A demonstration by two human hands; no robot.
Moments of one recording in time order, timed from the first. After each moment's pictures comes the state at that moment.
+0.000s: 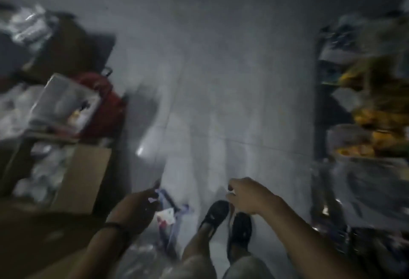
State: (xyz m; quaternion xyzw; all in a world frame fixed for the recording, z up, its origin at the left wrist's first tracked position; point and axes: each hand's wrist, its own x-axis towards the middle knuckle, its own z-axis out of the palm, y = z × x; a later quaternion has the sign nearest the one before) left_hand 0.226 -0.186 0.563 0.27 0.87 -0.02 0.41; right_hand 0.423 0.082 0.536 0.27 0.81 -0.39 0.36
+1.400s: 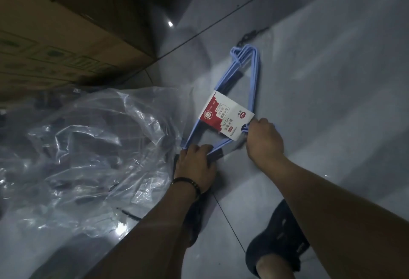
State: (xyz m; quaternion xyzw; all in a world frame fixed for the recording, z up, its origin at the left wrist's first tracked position) left_hand 0.387 -0.463 -0.173 -0.14 0.88 0.17 0.43; right_hand 0.307 -0.288 -0.213 0.02 0.93 -0.07 0.37
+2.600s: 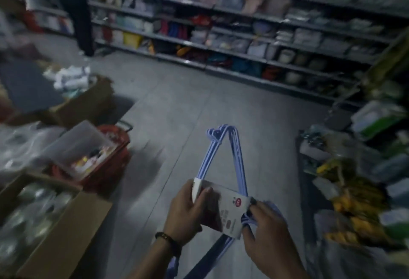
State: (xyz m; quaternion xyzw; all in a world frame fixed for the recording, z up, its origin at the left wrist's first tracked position) left_hand 0.203 -0.189 0.685 0.19 0.75 0.57 0.28; right_hand 0.363 -0.047 0.672 0.34 0.92 -0.19 -0.06
